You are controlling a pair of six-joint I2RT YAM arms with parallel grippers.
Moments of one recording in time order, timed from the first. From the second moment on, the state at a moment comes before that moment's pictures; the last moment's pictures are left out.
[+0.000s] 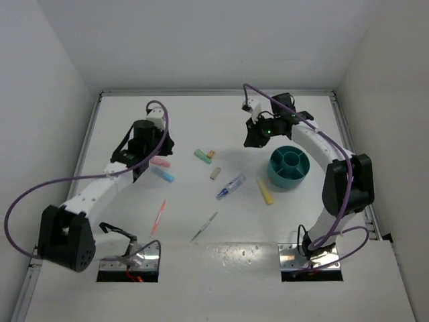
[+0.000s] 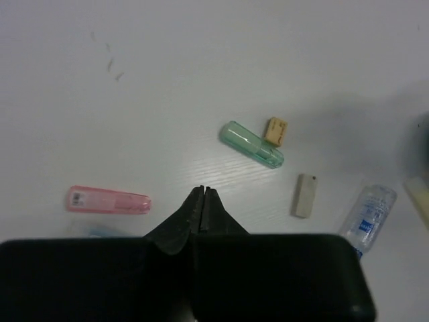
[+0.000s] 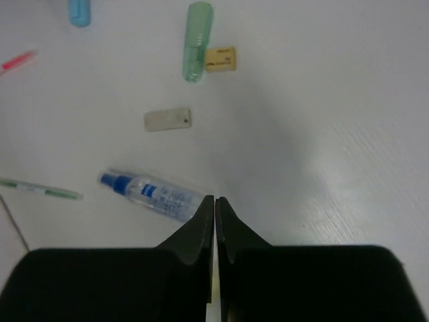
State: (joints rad) left arm -0.30 1.19 0.82 -0.09 0.02 -0.23; right arm 0.25 1.72 1.33 -0.55 -0.67 -0.40
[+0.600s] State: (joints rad) left arm -0.59 1.77 1.40 -0.52 -0.34 -1.04; right arm 0.23 1.46 1.18 -0.34 -0.23 -0.25
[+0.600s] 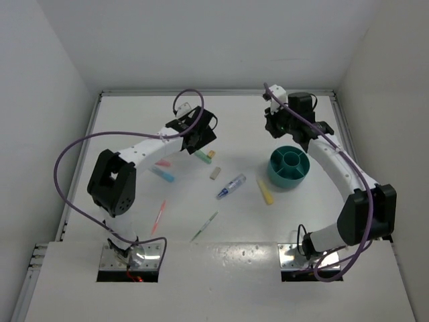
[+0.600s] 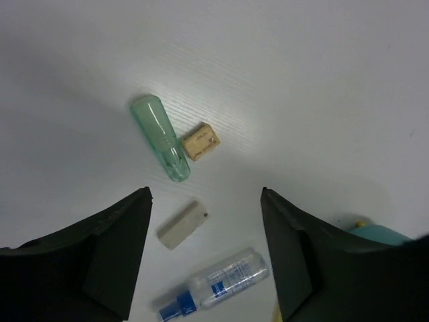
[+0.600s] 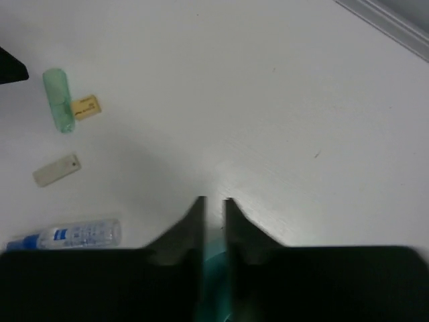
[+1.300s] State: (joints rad) left arm -0.29 1.19 0.93 -0.40 -0.40 -0.38; right arm 0.50 1.58 1.03 -0.73 -0.62 -1.44
